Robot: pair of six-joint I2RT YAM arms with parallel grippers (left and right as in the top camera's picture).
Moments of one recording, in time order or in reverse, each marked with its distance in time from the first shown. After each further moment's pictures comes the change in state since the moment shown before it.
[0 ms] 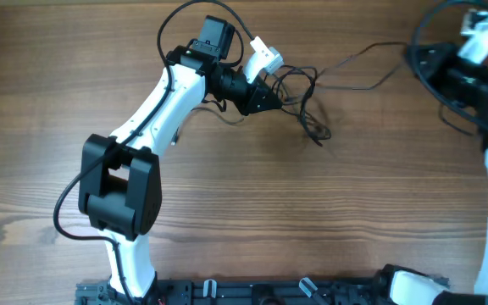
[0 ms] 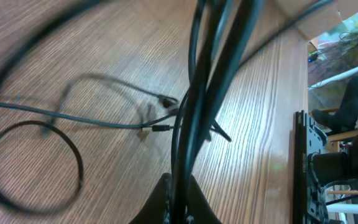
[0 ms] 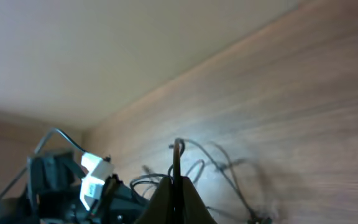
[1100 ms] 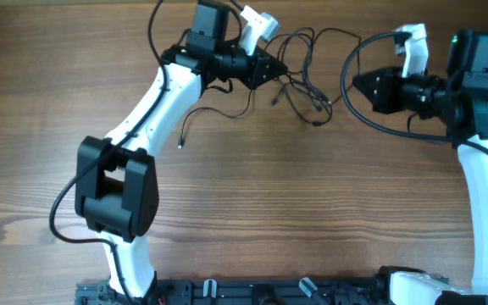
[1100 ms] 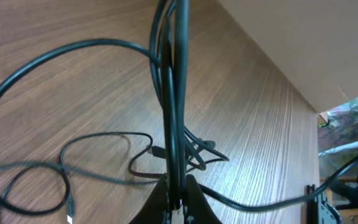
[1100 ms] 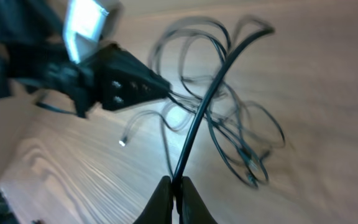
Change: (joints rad) left arm 0.019 -0.019 -0.001 0.346 -0.029 -0.348; right arm 0.195 0.029 0.000 -0.159 -0.072 -0.470
